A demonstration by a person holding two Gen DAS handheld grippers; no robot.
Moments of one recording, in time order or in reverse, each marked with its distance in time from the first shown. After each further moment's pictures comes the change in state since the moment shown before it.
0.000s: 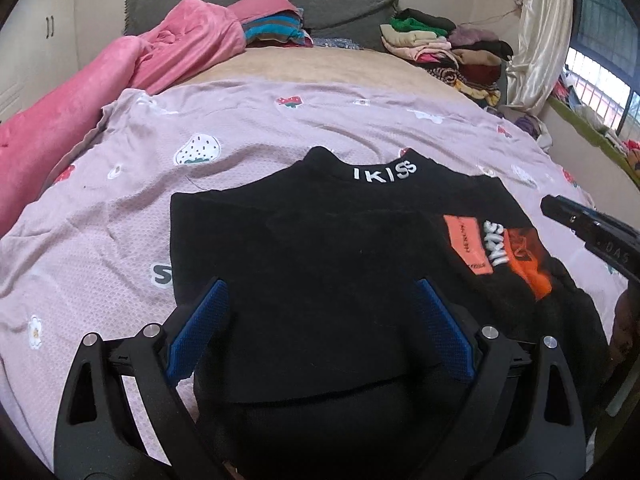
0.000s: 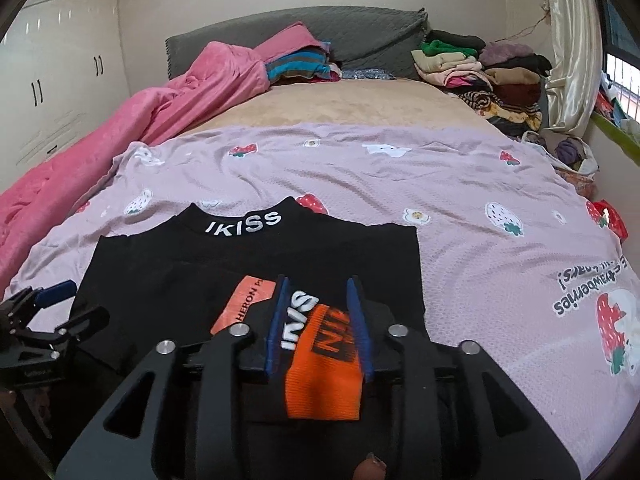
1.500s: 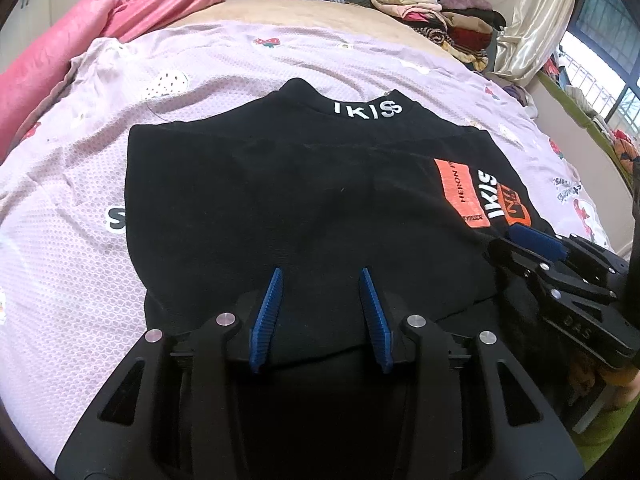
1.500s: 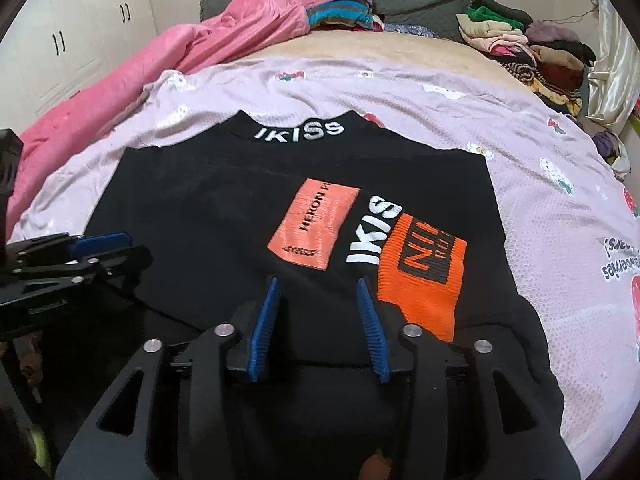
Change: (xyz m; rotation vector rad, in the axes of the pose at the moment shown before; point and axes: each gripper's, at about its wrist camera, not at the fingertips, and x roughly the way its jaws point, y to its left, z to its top) left arm 0.022 0.001 -0.015 -0.021 0.179 -0.104; right arm 0.025 0.041 -0.044 -0.098 0.189 0.101
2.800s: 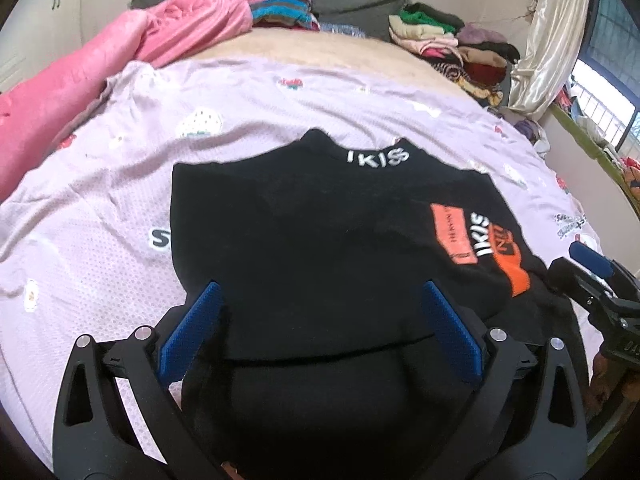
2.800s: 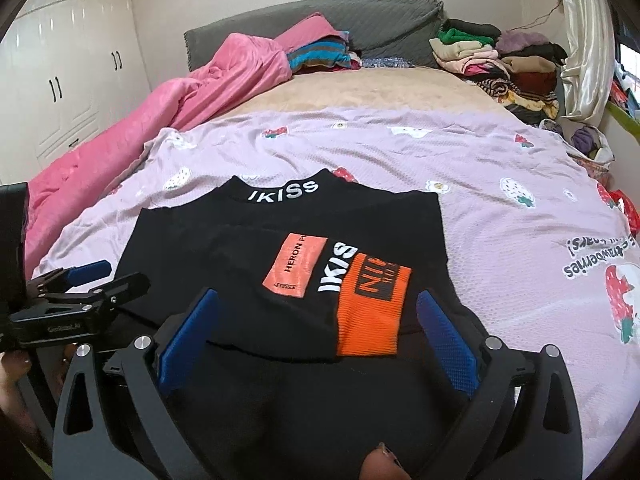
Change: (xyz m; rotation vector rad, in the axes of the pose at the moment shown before) left arm -0.042 -0.008 0.004 -0.054 -0.137 0.066; right arm -0.066 -0.017 0.004 0.088 -0.150 -0.013
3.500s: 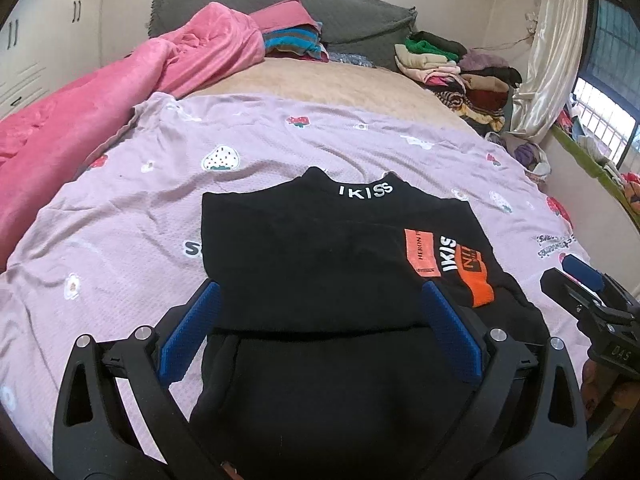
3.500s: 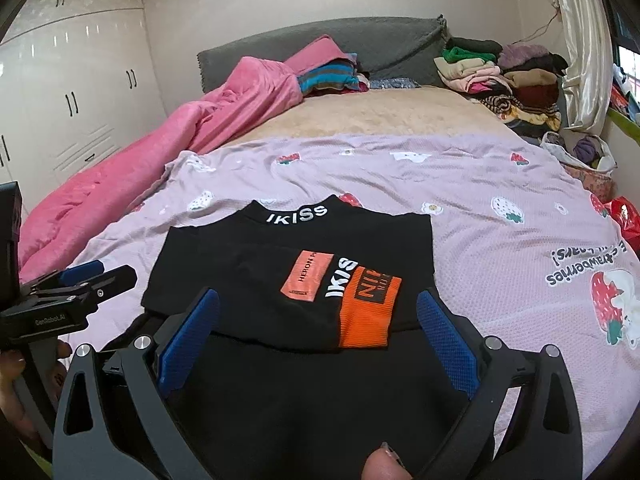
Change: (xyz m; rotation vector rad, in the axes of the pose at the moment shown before) left arm -0.063 -0.016 -0.003 -0.027 -0.085 0.038; right arm -0.053 -0.001 0.000 0.000 -0.076 0.050
